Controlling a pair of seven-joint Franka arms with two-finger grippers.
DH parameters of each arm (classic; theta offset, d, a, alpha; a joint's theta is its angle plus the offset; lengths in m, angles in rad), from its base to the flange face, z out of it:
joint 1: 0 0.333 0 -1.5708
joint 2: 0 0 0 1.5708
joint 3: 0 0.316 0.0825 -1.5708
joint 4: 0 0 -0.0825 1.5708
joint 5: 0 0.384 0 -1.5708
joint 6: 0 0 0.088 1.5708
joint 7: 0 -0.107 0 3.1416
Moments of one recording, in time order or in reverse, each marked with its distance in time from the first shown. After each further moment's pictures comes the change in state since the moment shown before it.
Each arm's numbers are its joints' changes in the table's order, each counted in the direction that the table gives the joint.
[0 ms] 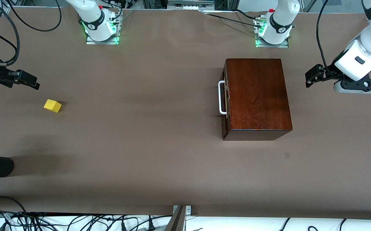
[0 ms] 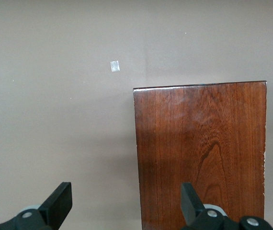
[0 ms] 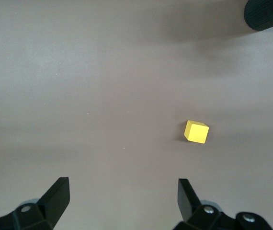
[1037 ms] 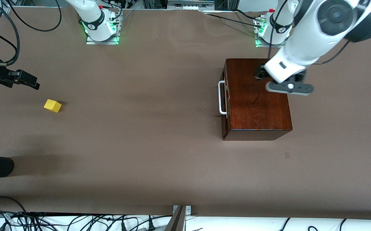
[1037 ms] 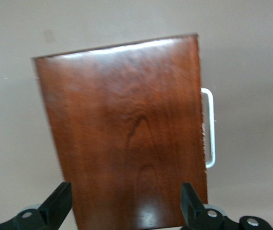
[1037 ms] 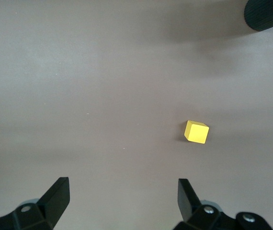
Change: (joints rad) left arm -0.011 0.120 -0.290 0.001 0.000 0.032 0.202; right arm 0.000 0.000 0.000 0.000 0.000 0.000 0.000
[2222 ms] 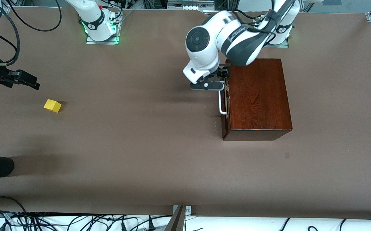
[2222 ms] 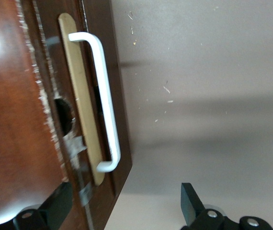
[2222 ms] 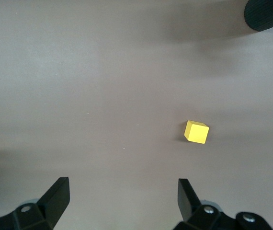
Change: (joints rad) left arm -0.369 0.311 -0.036 -0.051 0.166 -0.091 0.524; right arm 0.000 0.000 0.000 0.000 0.000 0.000 0.000
